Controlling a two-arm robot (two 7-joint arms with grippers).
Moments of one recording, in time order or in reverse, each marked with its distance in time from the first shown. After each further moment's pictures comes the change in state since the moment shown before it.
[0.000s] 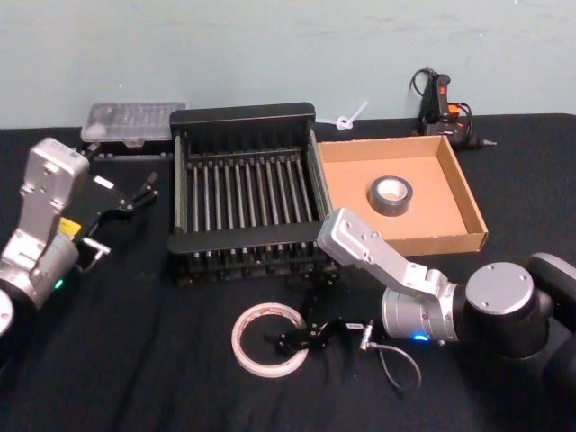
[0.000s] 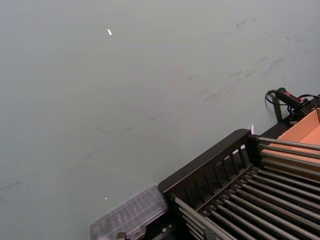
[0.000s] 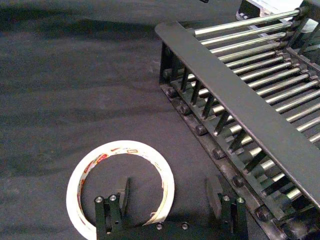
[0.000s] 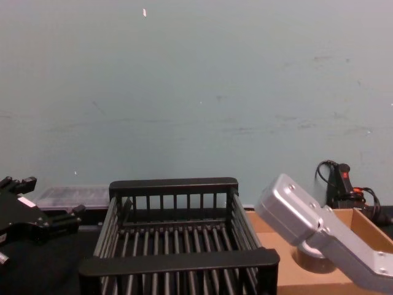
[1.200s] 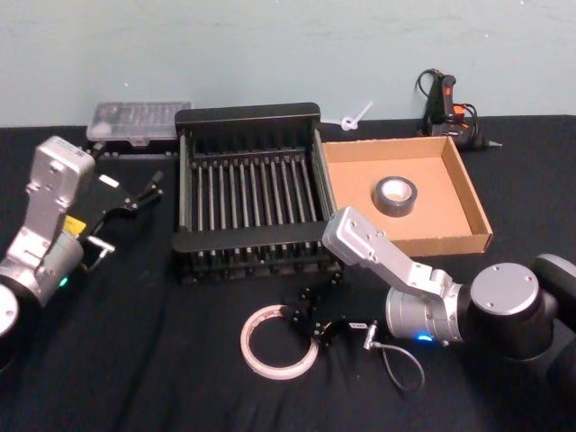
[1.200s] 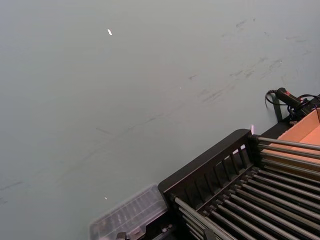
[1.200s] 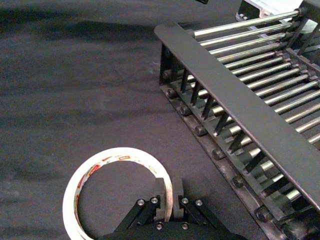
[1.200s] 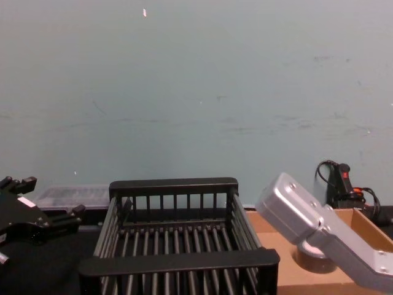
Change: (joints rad) left arm 0.000 0.000 0.000 0.000 0.000 0.000 0.000; right arm 0.001 0.000 0.001 0.002 0.005 -0.001 0.002
